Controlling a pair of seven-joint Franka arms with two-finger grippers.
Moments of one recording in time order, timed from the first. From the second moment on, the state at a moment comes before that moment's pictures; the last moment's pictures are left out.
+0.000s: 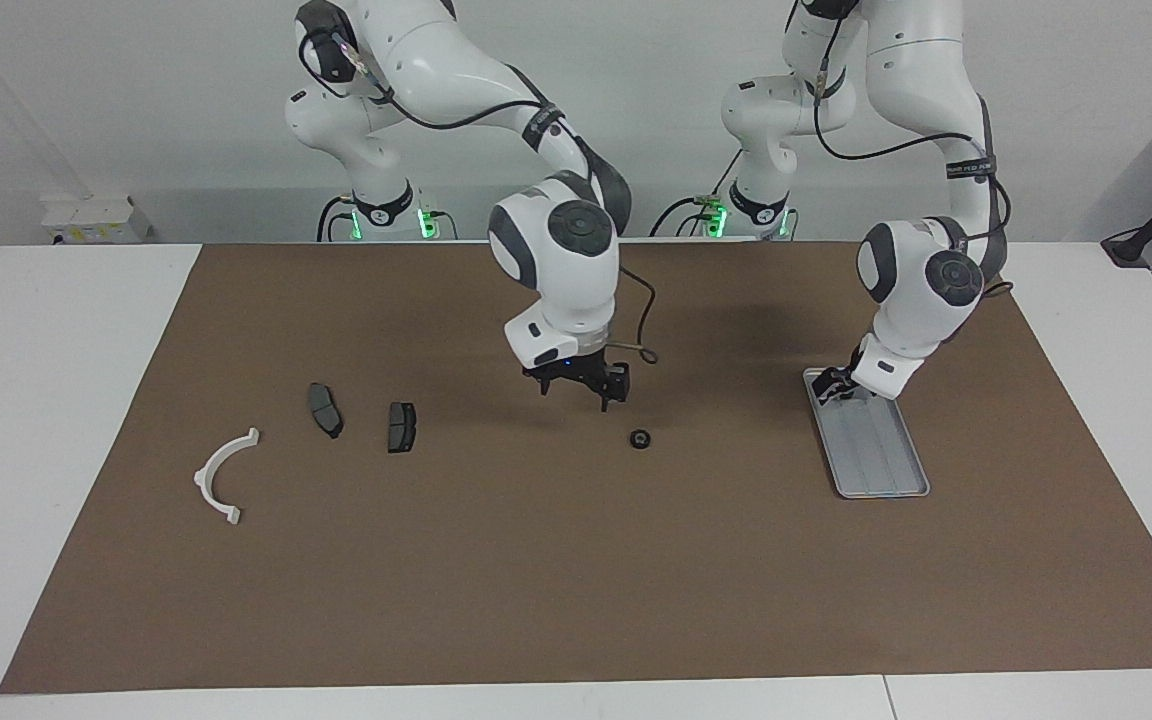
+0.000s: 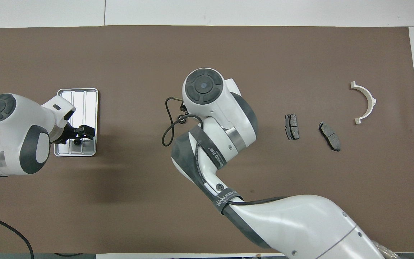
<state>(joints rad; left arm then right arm) 0.04 0.16 -0.06 -2.20 0.01 2.27 -0.14 0.62 0.59 -0.01 -1.37 -0.02 1.97 1.00</state>
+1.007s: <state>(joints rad) 0.04 0.11 -0.03 -2.27 0.00 2.36 -0.10 0.68 0.94 -0.01 -1.02 -0.02 1.95 1.09</state>
